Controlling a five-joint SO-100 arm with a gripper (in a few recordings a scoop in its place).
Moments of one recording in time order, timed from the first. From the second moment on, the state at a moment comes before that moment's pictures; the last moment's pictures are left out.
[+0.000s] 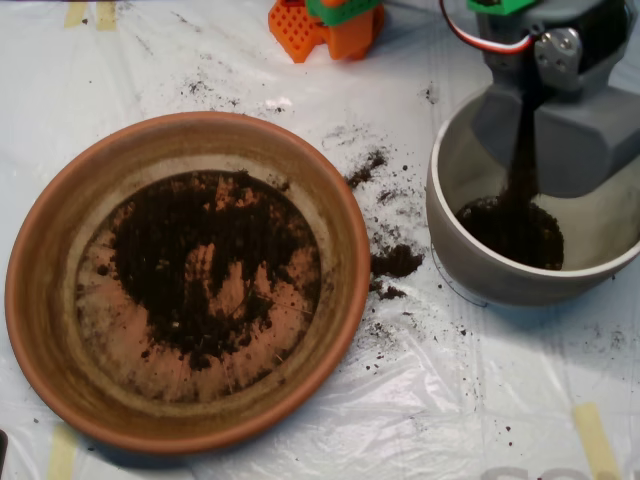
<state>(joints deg) -26.3 89.7 65.7 79.7 -10.7</state>
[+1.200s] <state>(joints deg) -13.2 93.8 63.3 81.7 -3.3</state>
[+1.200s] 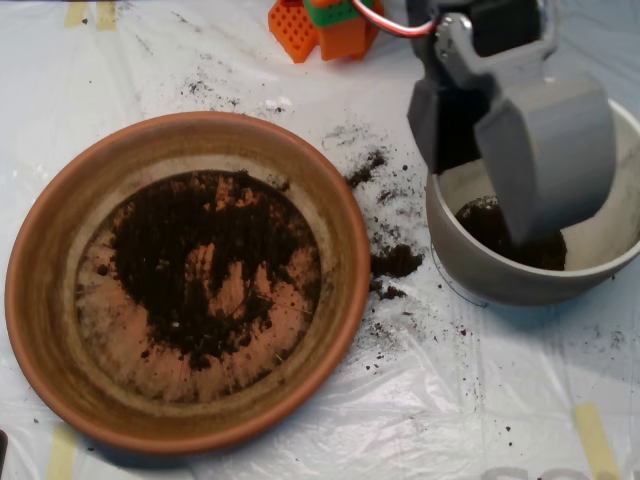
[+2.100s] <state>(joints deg) 10.5 116.2 109.8 62.5 -2.5</state>
